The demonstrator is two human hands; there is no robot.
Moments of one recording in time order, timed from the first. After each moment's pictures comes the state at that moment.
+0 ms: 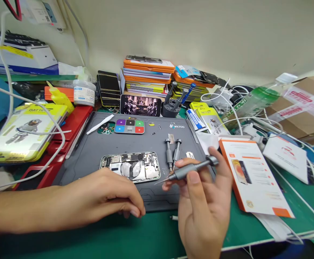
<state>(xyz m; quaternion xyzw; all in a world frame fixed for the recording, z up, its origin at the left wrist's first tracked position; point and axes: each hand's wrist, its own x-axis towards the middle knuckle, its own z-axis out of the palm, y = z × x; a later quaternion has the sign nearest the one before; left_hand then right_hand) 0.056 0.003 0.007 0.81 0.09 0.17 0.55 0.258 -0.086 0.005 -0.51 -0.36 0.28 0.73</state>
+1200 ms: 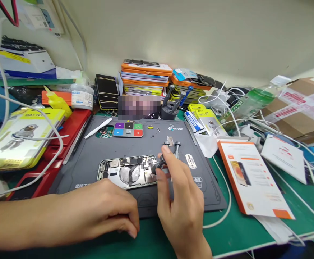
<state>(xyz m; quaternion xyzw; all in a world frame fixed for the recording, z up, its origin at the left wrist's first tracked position) 0.055 0.000 -0.001 0.84 0.08 0.09 0.52 0.255 -0.079 -0.010 -0.59 -0.67 -0.11 0.43</state>
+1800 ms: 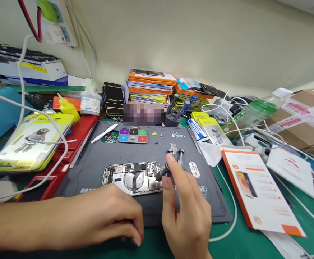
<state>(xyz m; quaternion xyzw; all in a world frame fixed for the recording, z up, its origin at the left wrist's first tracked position) 0.057 0.001 -0.004 0.82 0.09 0.09 0.56 0.256 -0.080 -0.007 -0.59 -0.67 -0.14 0.43</state>
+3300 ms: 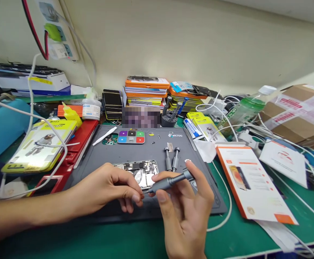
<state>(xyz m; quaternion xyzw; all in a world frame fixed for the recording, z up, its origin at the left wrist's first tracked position) 0.062 0.006 0.000 0.55 0.27 0.16 0.78 0.244 -0.100 -0.009 -0.52 -0.52 0.18 0.65</state>
